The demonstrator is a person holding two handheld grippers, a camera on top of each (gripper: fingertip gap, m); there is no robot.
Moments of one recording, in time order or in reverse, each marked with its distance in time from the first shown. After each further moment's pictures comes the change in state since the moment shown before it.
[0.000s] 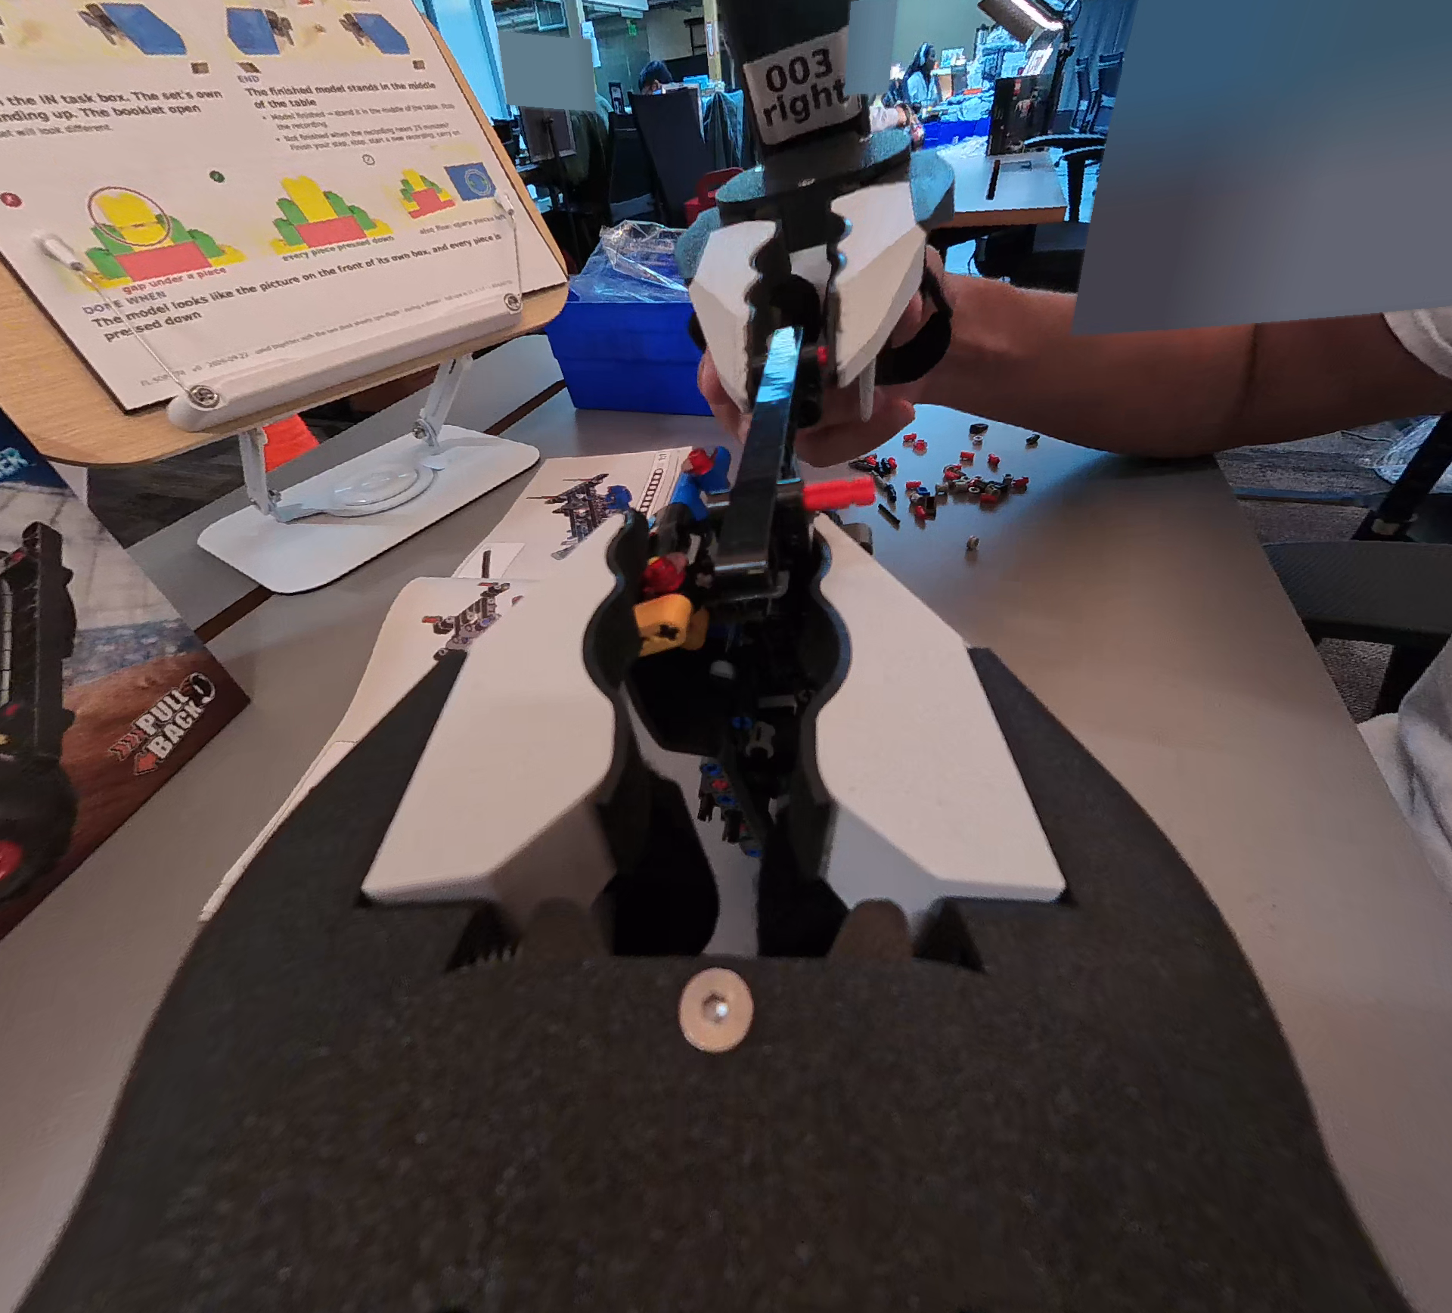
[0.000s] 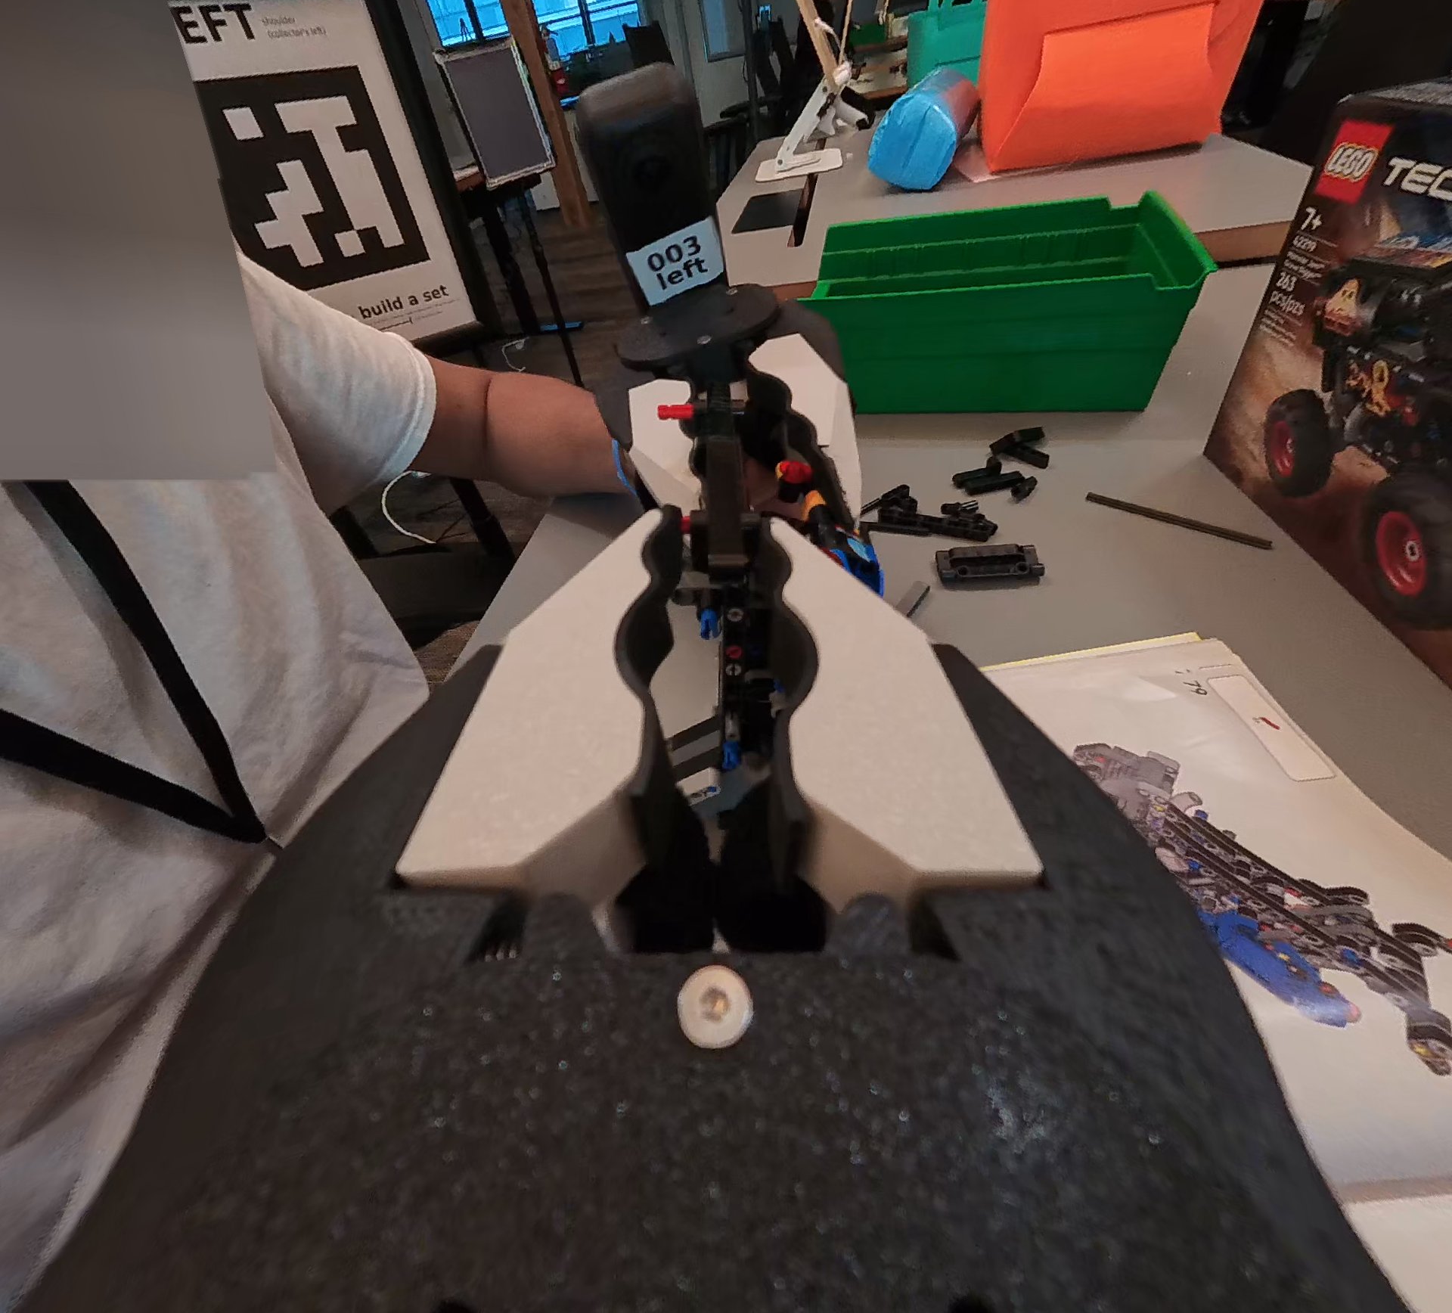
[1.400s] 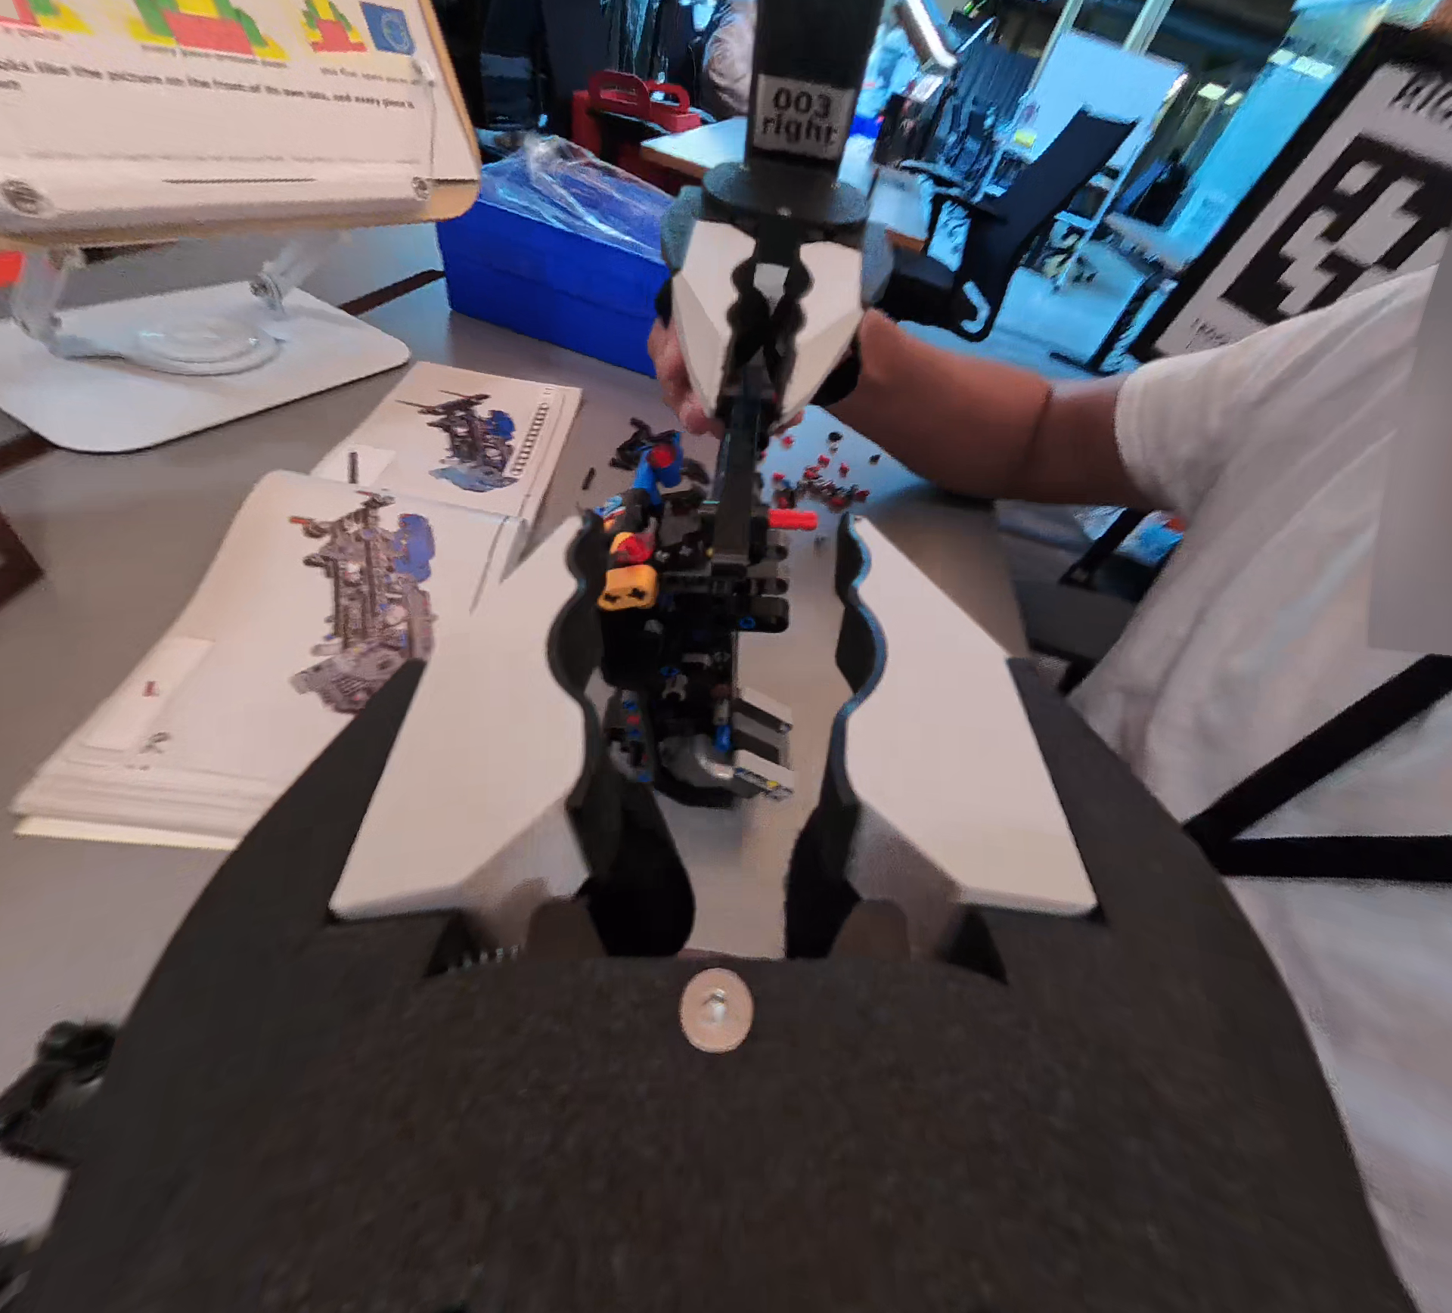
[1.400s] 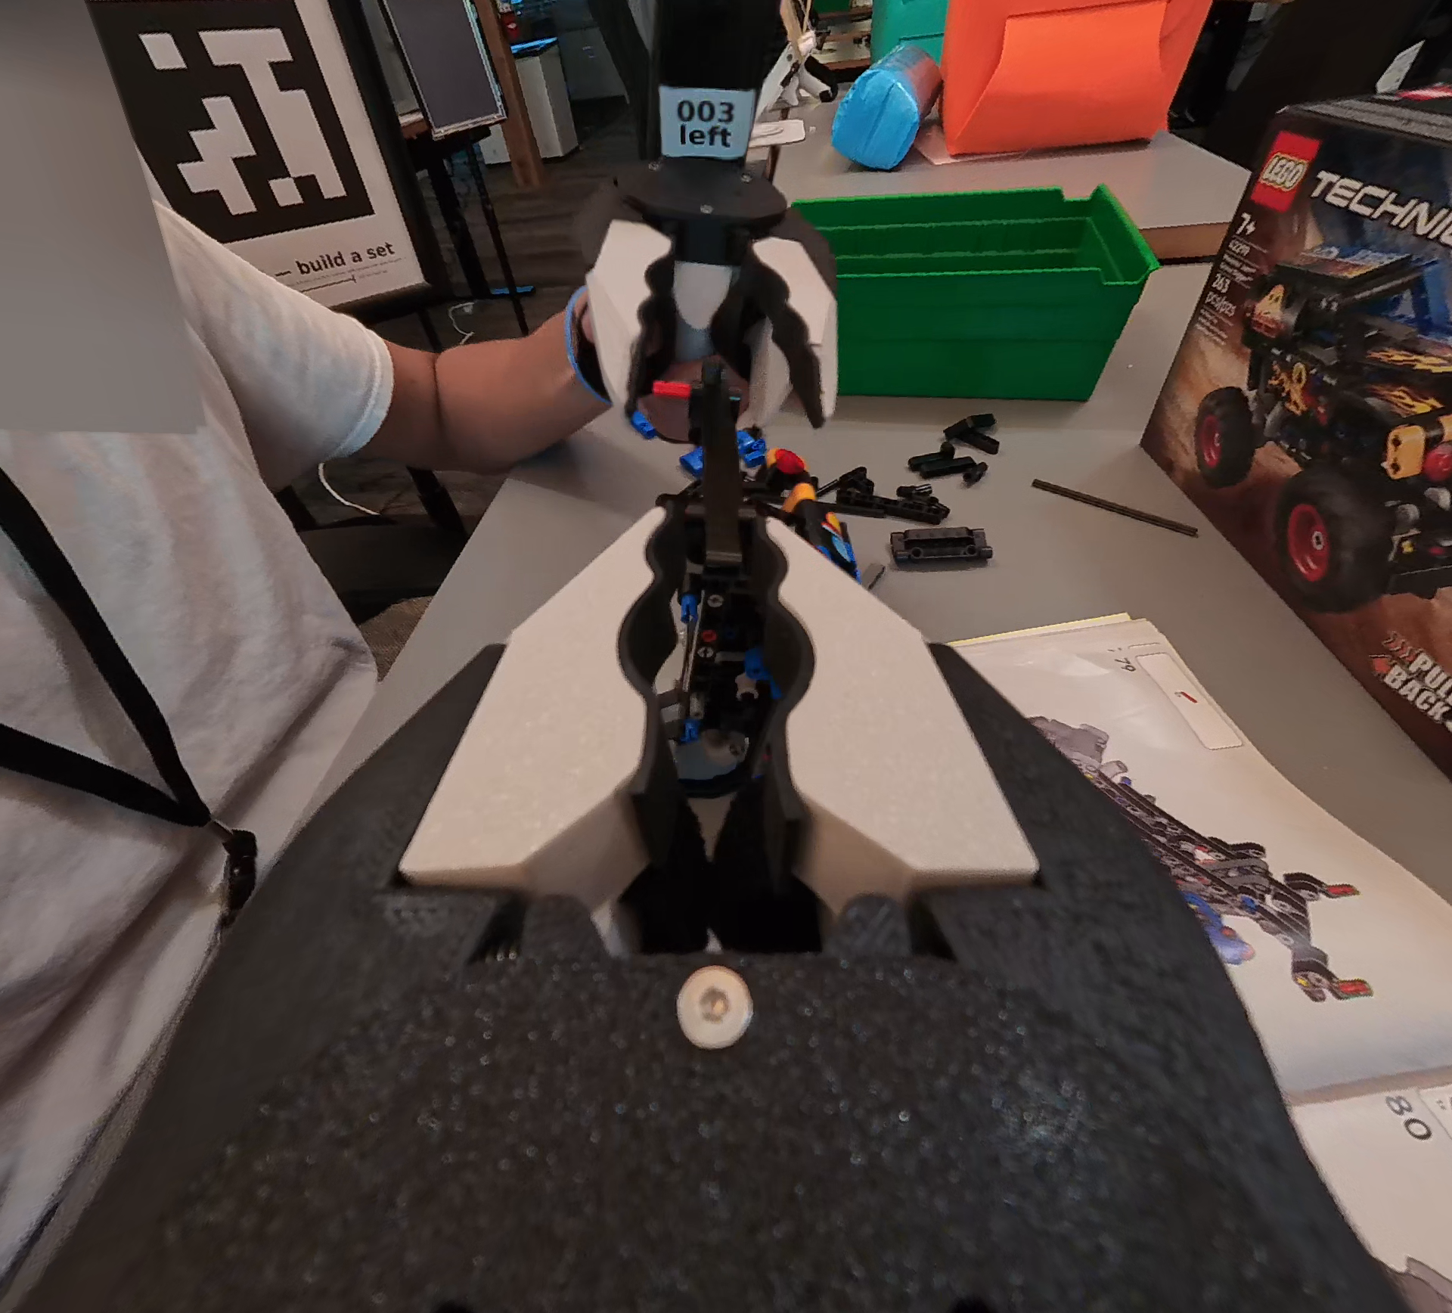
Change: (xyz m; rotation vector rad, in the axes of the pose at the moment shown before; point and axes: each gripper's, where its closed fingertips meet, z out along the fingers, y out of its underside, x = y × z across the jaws) left arm -0.001 -0.018 -0.032 -0.091 0.162 -0.308; right arm 0.007 0.002 -0.005 -0.039 0.058 -0.051
